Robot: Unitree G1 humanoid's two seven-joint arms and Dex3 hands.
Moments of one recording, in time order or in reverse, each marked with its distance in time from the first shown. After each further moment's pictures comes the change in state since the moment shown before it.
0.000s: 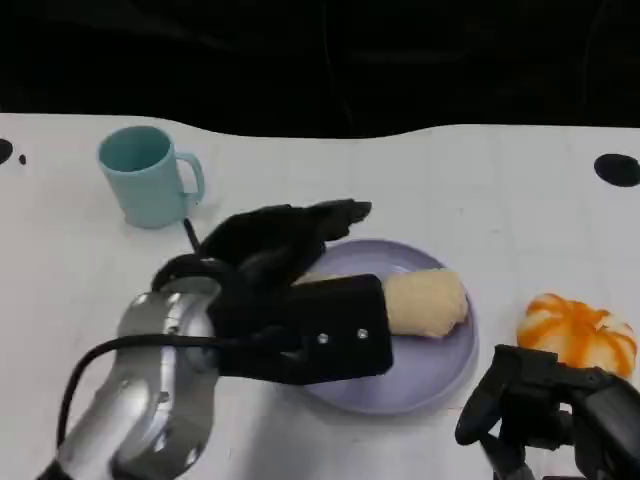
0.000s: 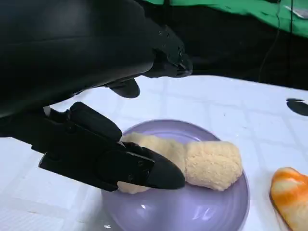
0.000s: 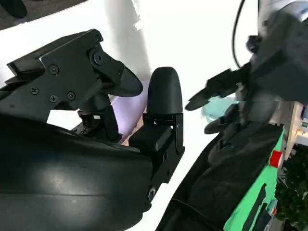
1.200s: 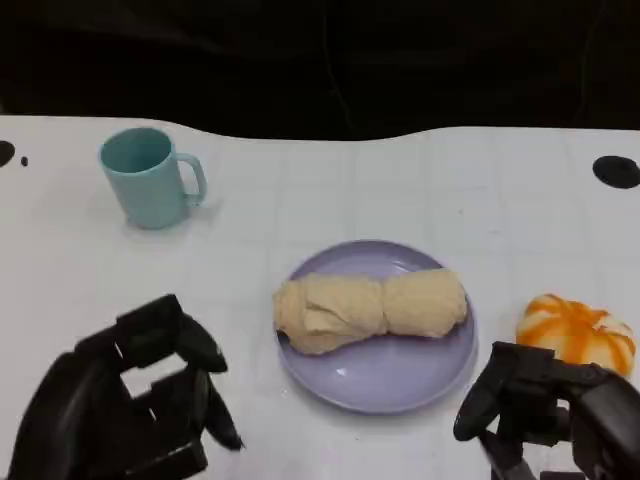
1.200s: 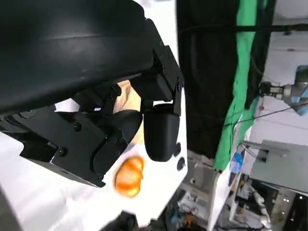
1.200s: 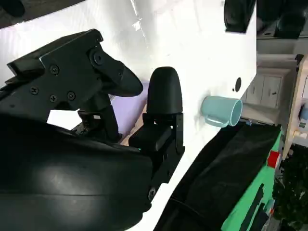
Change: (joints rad) left arm 0.724 -0.271 0.626 -0.652 -1.191 0.405 0.290; right arm -0.017 -0.001 -0.006 0.021 0.002 -0.003 0.002
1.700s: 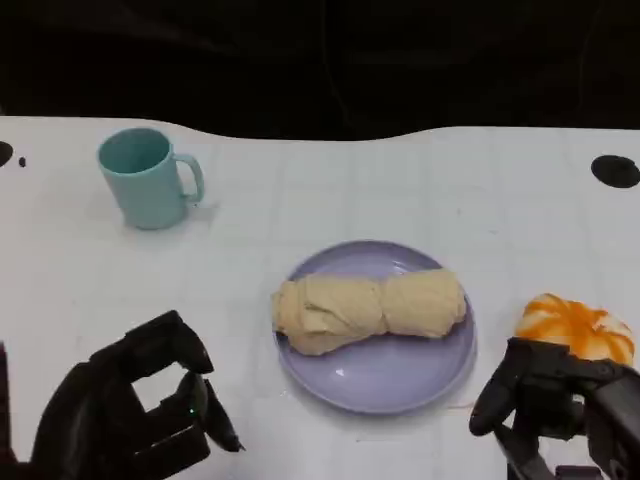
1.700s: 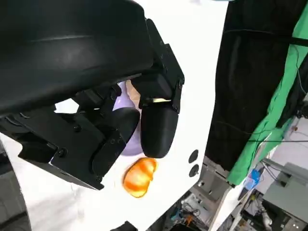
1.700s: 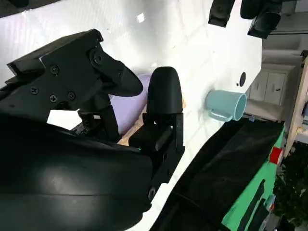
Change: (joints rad) left arm -0.095 0.035 0.002 0.151 -0.090 0.102 0.114; right arm -0.002 -0.013 -0.042 0.034 0.005 -0.041 0.018
